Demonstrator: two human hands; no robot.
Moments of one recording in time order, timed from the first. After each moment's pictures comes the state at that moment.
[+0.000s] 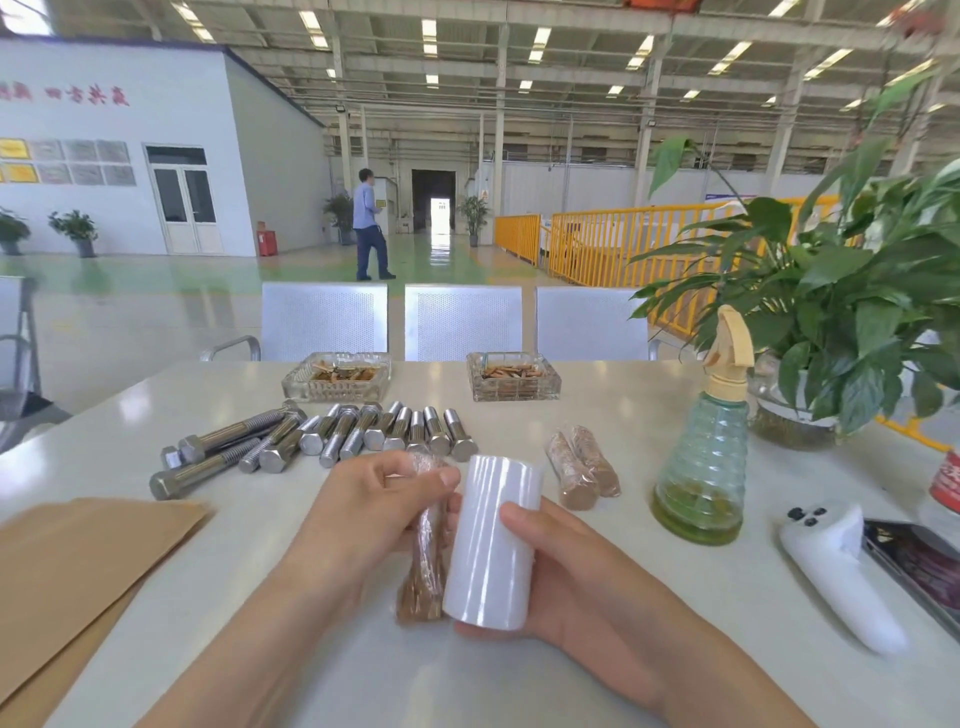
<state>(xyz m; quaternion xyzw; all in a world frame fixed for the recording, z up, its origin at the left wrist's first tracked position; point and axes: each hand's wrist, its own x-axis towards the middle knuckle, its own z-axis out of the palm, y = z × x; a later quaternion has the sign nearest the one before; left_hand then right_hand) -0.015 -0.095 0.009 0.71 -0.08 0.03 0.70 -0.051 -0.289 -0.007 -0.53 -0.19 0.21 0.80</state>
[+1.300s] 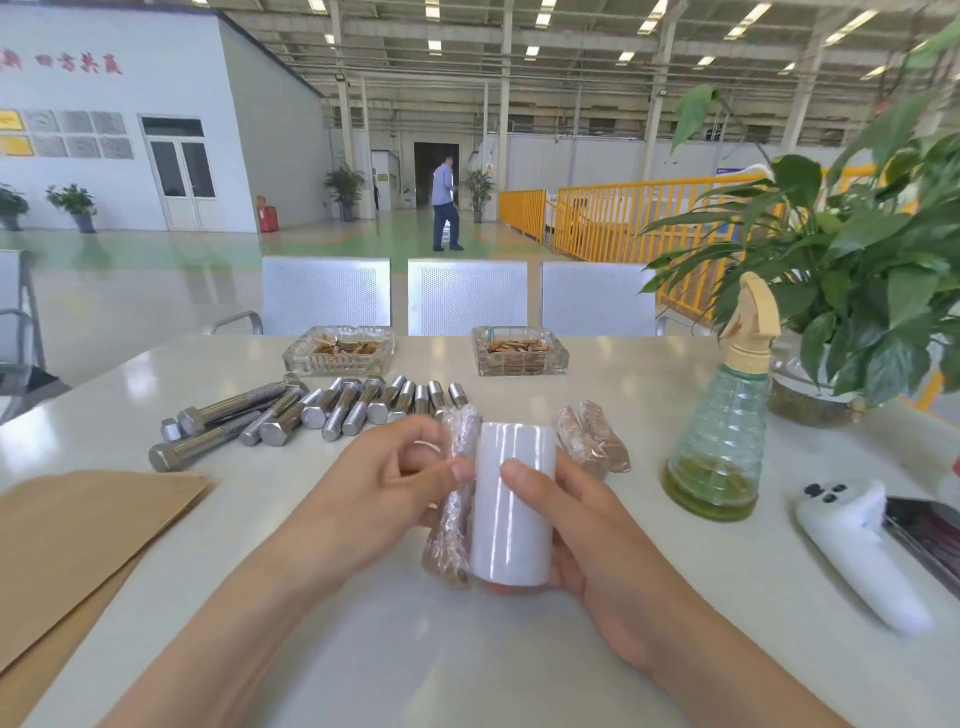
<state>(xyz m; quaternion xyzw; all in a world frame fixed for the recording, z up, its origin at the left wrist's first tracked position) -0.016 -0.087 0.009 0.76 -0.17 0.00 0.63 -0.043 -0.282 -0.015 -0.63 -0.12 0.06 0.76</state>
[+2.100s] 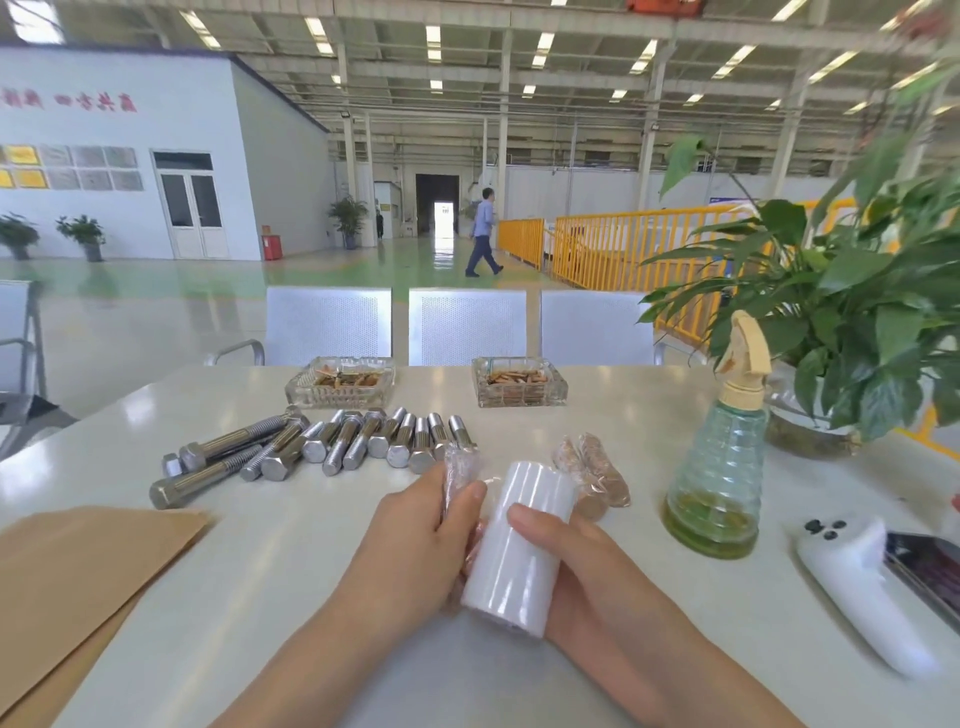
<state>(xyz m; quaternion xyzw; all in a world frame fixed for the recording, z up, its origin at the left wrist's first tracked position) -0.008 -0.114 -0.013 0.85 -0.13 0.16 0.49 -0.043 -0.280 -0.012 -0.47 -0.12 0.17 0.86</state>
